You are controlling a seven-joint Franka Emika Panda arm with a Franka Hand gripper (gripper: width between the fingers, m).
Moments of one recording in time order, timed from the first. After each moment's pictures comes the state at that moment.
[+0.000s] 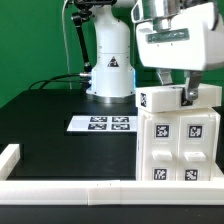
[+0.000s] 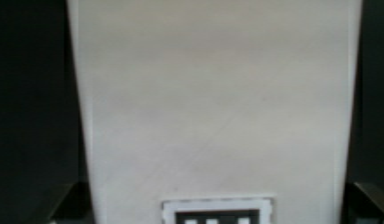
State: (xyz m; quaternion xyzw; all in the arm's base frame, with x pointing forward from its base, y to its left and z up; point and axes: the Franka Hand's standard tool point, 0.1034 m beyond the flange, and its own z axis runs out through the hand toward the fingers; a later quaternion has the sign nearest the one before) arm 0.610 0.087 0.155 -0.77 0.64 0.00 0.08
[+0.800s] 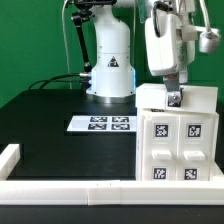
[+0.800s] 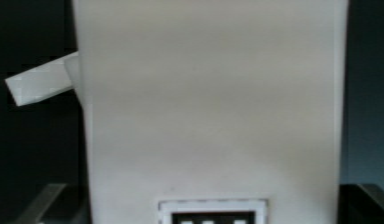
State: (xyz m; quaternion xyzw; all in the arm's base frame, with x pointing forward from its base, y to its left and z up) arm 0.610 0.089 0.154 -0.57 0.81 0.02 0.11
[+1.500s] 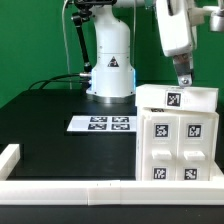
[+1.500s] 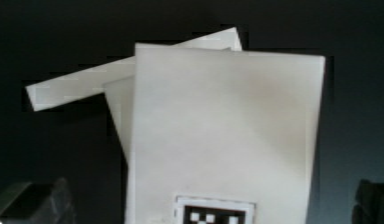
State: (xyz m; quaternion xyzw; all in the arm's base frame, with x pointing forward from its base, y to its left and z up) arm 0.609 0.099 0.175 -0.61 0.78 0.02 0.13
